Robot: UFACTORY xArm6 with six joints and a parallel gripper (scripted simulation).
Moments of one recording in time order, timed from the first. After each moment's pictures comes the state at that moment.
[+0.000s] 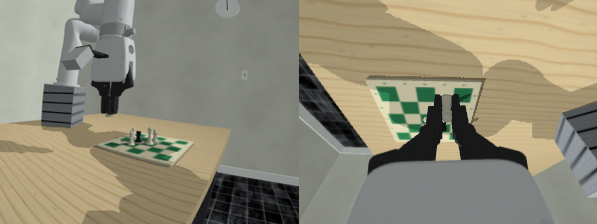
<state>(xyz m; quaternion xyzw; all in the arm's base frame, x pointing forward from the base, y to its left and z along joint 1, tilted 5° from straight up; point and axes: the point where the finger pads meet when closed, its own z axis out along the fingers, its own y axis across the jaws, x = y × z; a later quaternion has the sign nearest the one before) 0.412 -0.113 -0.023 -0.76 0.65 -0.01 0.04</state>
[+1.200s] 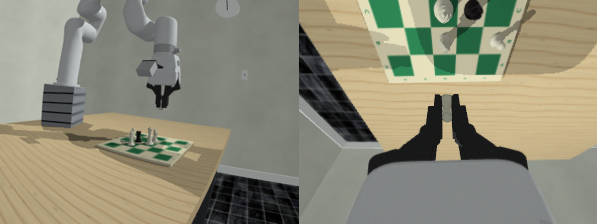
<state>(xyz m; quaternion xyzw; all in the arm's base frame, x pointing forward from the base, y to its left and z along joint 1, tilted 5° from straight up) 0.428 0.103 -0.005 -0.74 0.67 -0.01 0.04</state>
